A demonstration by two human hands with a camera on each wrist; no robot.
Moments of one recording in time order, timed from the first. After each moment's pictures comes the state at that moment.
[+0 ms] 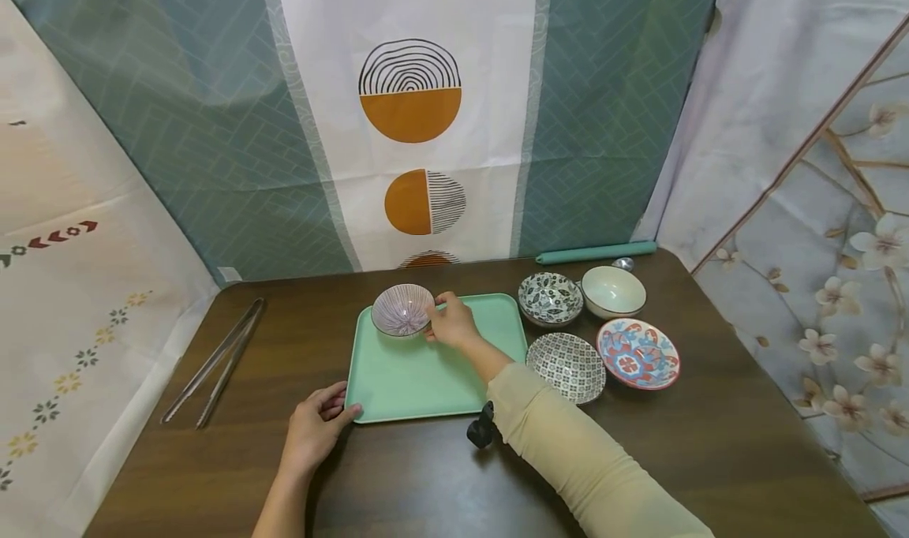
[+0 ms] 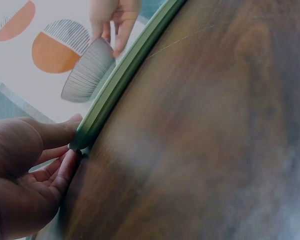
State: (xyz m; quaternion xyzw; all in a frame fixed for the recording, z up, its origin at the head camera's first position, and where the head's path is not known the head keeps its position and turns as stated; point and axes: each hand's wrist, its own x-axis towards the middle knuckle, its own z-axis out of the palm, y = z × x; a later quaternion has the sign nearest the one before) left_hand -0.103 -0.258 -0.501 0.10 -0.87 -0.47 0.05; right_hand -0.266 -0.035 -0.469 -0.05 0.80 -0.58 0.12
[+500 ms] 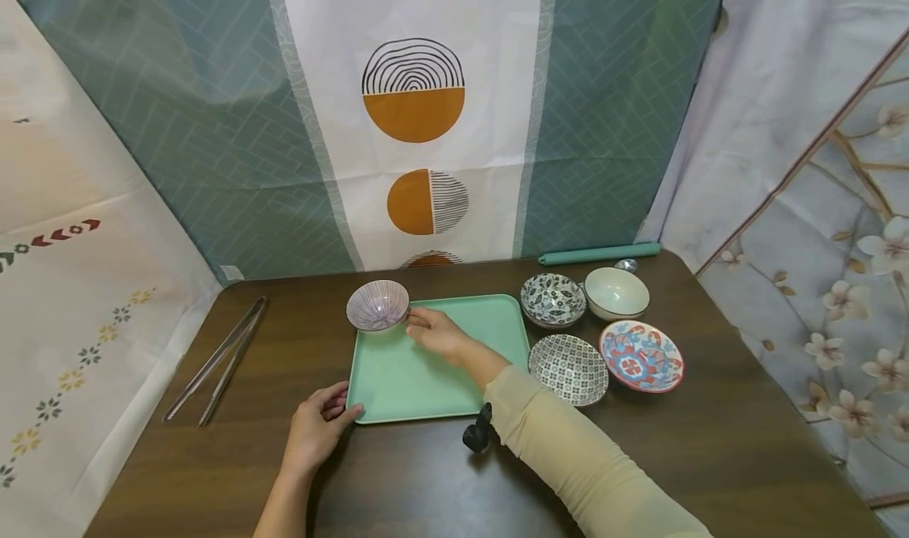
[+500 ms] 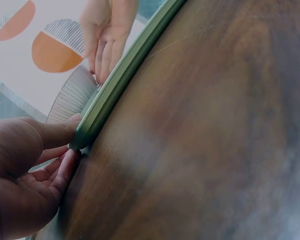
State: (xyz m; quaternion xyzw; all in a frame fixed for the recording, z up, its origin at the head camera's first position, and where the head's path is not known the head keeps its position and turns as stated) left_hand -0.102 -0.257 -0.500 0.10 -0.88 -0.47 0.05; right_hand -0.259 -0.047 -0.478 -0.14 0.70 -0.65 0.27
